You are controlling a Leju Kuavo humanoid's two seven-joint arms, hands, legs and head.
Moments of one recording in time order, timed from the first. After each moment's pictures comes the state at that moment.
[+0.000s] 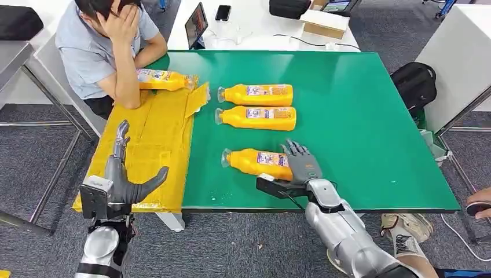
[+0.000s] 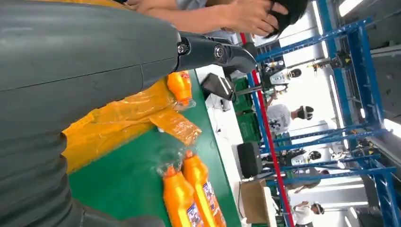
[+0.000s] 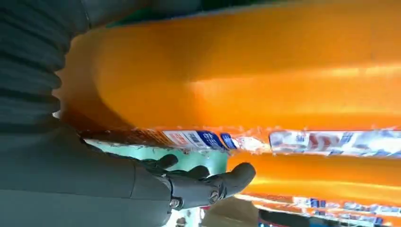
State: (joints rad) left arm -0.07 -0.12 -0.09 -1.54 -0.29 0.16 -0.48; right arm -0.54 -0.01 0.30 -0.62 1.13 -0.23 -0.11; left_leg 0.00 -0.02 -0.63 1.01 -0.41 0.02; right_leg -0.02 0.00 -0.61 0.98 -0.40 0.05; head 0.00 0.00
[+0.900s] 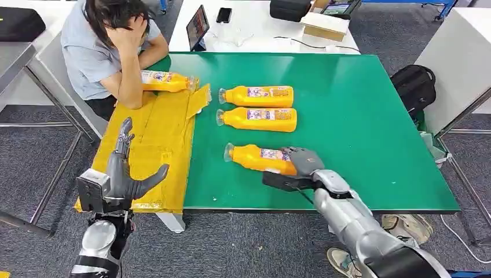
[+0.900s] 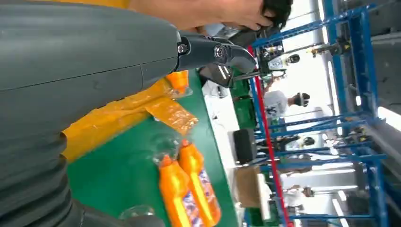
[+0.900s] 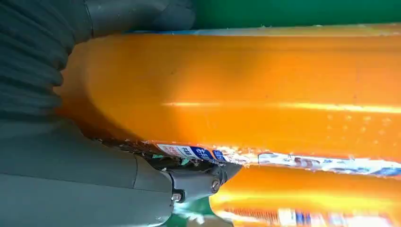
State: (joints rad) left arm -0.12 -0.08 -0.10 -1.50 -0.17 0.11 -0.48; right arm -0.61 -0.03 0.32 -0.49 0.86 -0.13 -0.40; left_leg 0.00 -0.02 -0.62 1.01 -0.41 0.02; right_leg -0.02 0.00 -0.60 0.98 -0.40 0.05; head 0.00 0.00
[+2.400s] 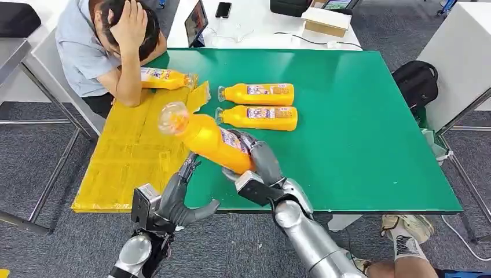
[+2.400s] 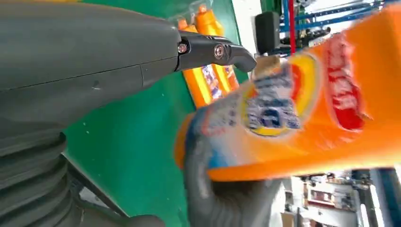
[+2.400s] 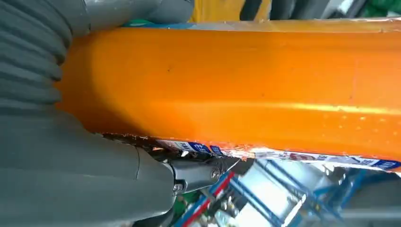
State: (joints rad) left arm -0.07 -0.12 -0.35 -1.41 -0.09 -0.09 -0.44; right arm -0.40 0.16 0.34 -1.05 0.45 -0.18 -0.66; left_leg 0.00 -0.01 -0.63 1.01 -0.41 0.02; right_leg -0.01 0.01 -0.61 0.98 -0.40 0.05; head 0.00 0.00
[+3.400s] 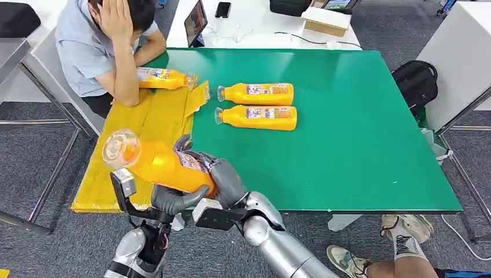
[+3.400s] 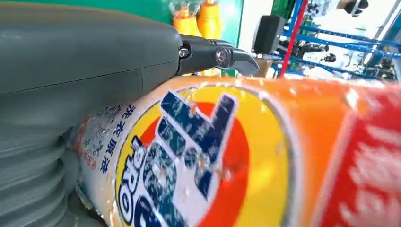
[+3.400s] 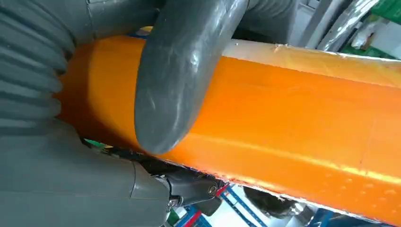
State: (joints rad) left arm -0.10 -0.16 -0.32 -1.41 0.25 -0.11 -0.37; right arm -0.40 0.24 0.55 -0.98 0.48 -0.21 -0.66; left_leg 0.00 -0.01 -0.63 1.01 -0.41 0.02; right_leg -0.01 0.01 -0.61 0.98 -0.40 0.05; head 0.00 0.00
